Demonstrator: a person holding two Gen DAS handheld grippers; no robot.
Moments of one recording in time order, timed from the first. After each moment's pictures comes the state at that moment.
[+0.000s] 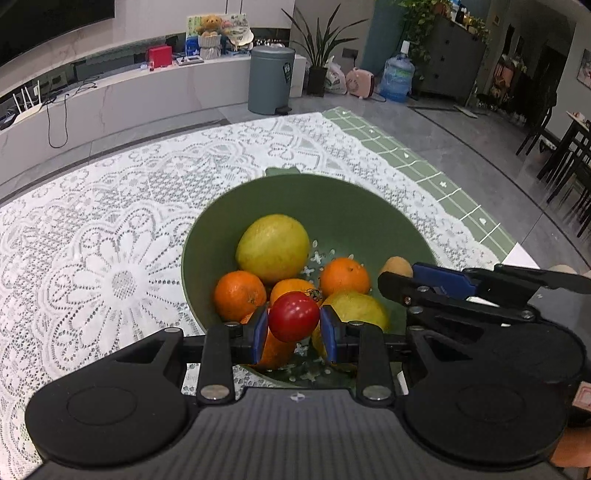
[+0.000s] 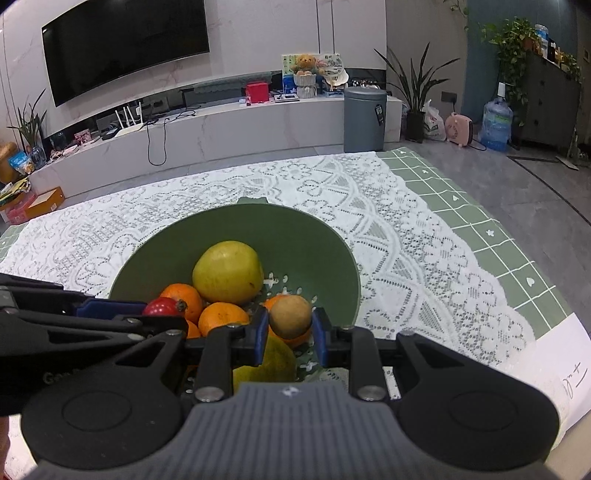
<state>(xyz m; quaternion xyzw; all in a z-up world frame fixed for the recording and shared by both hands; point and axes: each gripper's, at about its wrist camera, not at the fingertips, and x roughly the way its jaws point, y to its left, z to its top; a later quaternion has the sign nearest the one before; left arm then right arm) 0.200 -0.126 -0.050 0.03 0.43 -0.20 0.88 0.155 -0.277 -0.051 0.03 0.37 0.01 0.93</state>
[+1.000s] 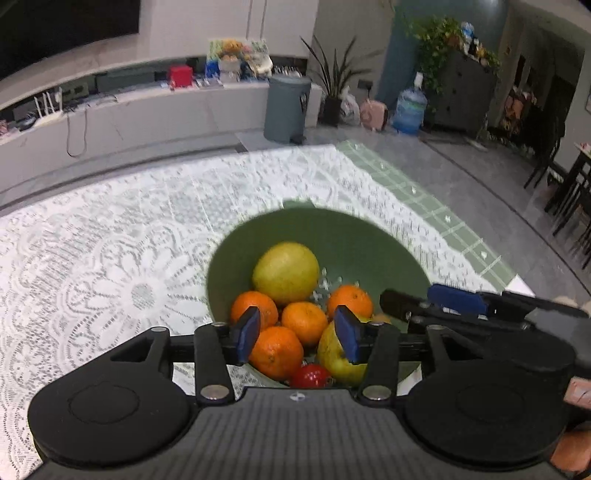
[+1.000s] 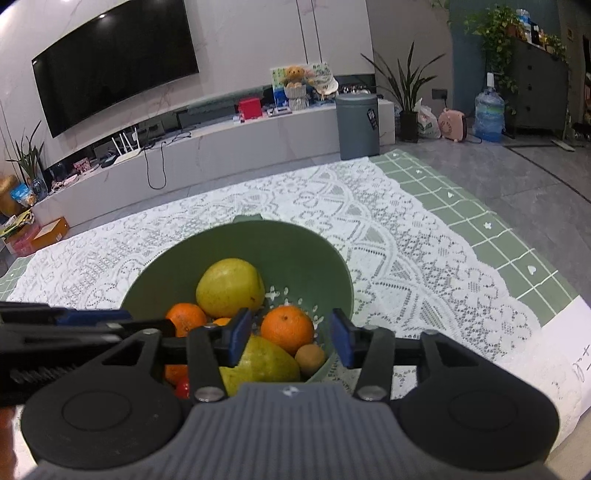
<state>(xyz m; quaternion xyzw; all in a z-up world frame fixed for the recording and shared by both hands) 0.186 -0.114 -0.028 0.00 0.38 -0.17 0.91 0.147 -0.287 -0.046 0.08 0.34 0.00 0.94</state>
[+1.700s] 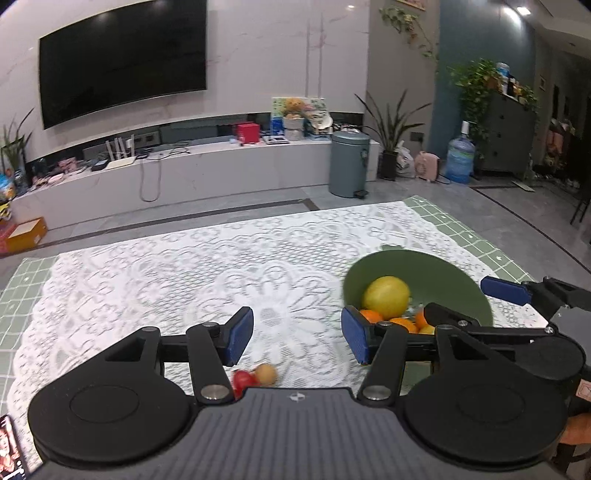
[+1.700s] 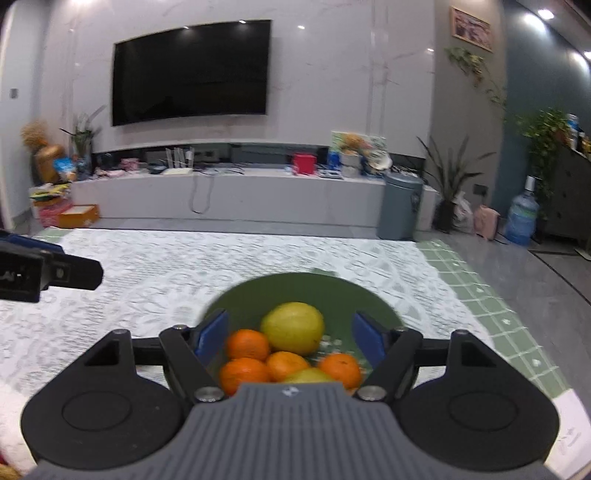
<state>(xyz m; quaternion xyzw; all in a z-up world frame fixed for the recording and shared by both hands) 0.125 -0.026 0.013 0.02 0.30 -0.08 0.95 0.106 -0.222 -0.021 -0.03 0.24 0.08 0.97</state>
